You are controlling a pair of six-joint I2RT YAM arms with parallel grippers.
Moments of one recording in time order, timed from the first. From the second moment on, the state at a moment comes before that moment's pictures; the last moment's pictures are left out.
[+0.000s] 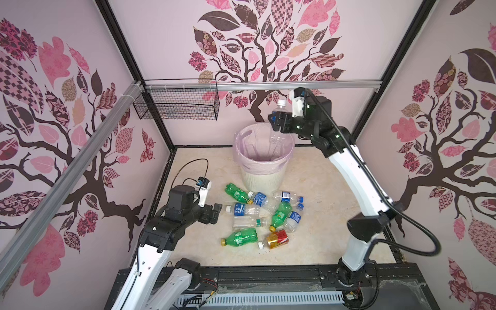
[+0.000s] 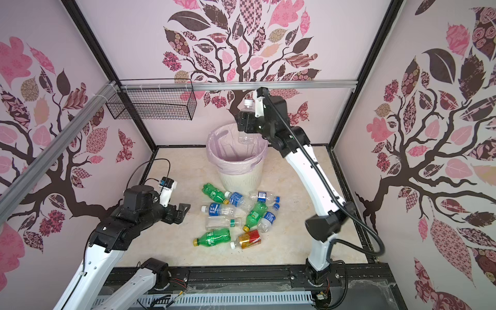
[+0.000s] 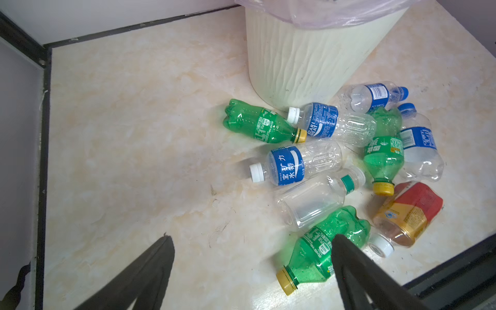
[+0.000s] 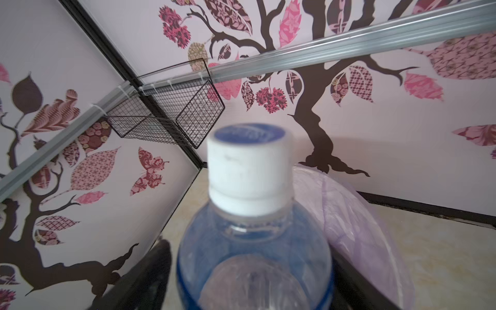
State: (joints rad) left arm -0.31 0.75 1.00 -0.99 0.06 0.05; right arm 0.50 1.95 2.44 -0.75 -0.09 0.34
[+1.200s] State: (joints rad) left arm -0.76 1.00 0.87 -0.97 0.16 0.44; right arm 0.38 0.81 0.65 -0.45 -0.07 0.49
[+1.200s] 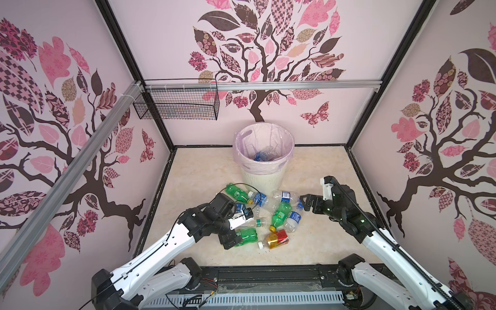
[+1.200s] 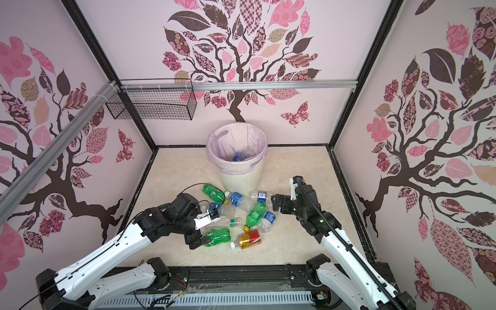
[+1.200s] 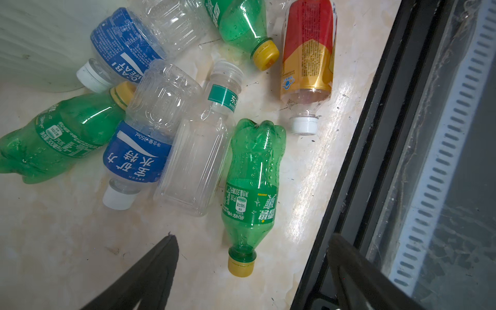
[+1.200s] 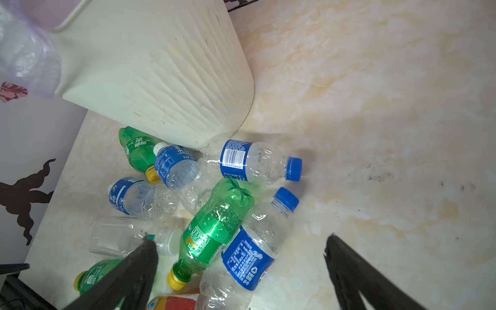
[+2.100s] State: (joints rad) left arm -0.83 1.30 0.80 -0.77 0.06 0.40; right arm 0.38 0.74 0.57 -0.37 0.00 0.52
